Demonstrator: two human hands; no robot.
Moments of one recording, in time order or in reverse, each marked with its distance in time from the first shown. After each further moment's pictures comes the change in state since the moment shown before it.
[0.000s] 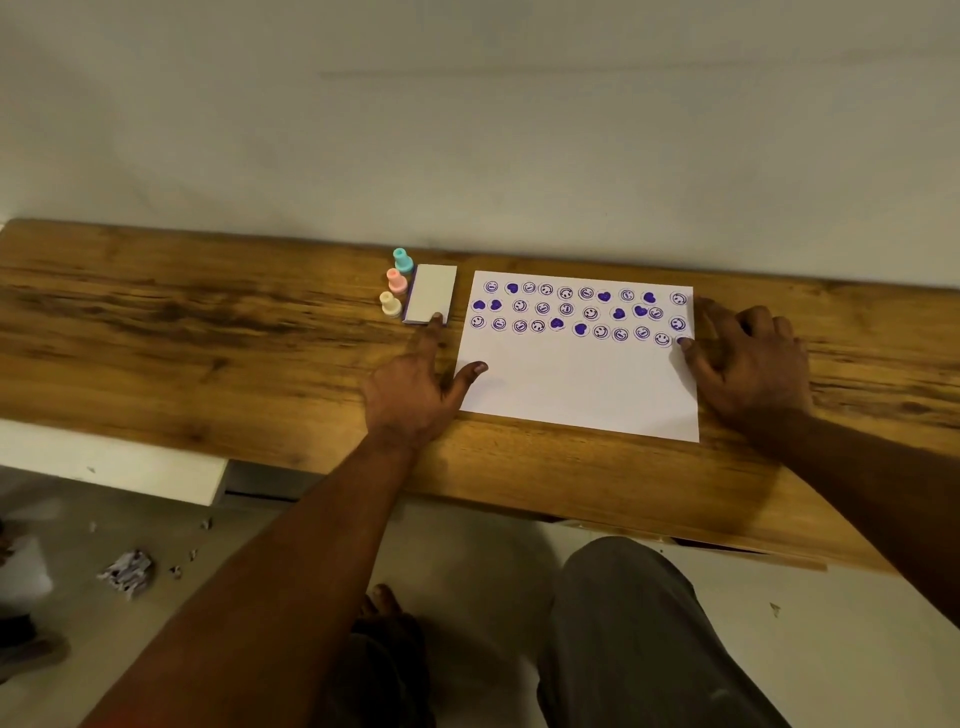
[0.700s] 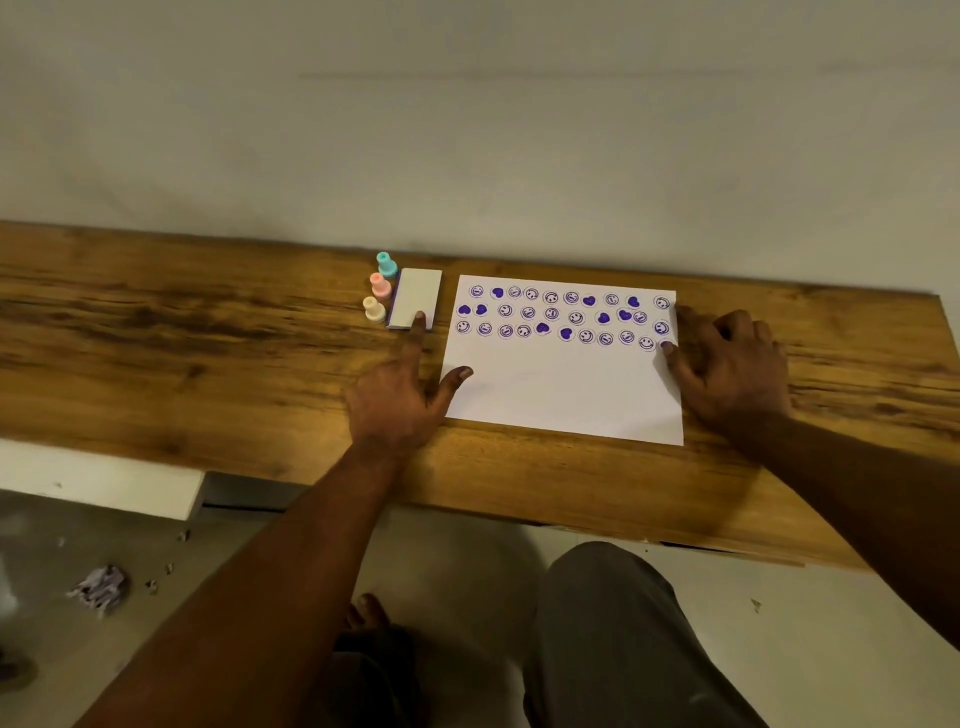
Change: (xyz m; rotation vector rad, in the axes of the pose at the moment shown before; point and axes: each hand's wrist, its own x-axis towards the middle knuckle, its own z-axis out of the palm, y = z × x) left_hand -0.001 0.001 -0.003 -0.017 0.055 0.024; right_hand 0.001 0.004 0.009 -0.039 0.015 -0.004
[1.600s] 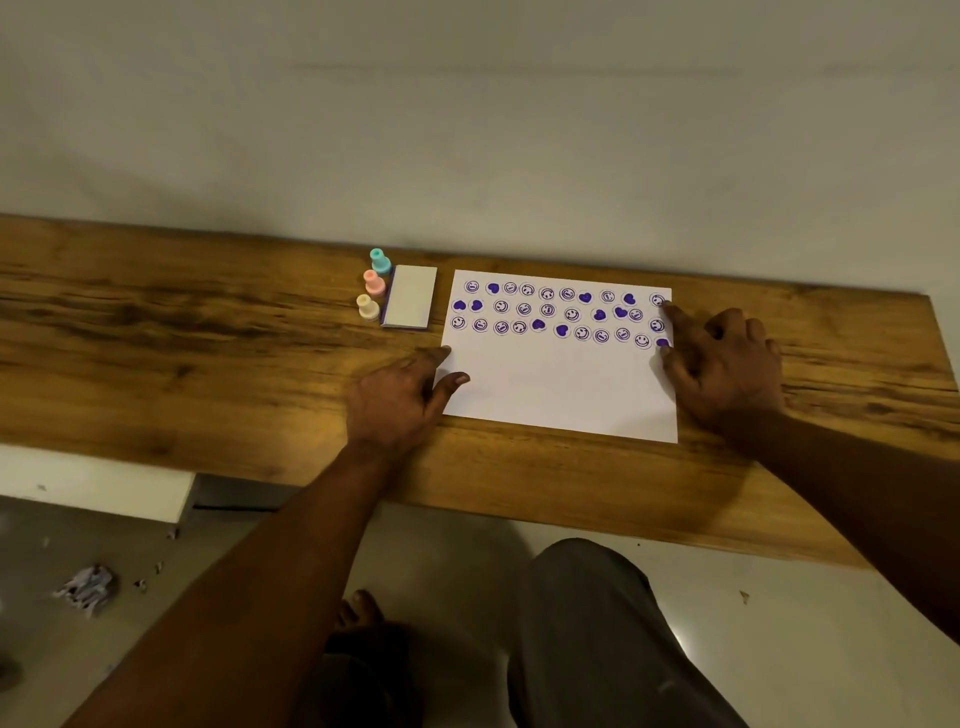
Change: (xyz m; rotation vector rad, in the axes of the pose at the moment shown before) left_hand -0.002 -0.003 0.002 -0.136 0.001 0.221; right_hand 0.001 0.002 0.002 -0.079 -0.011 -0.039
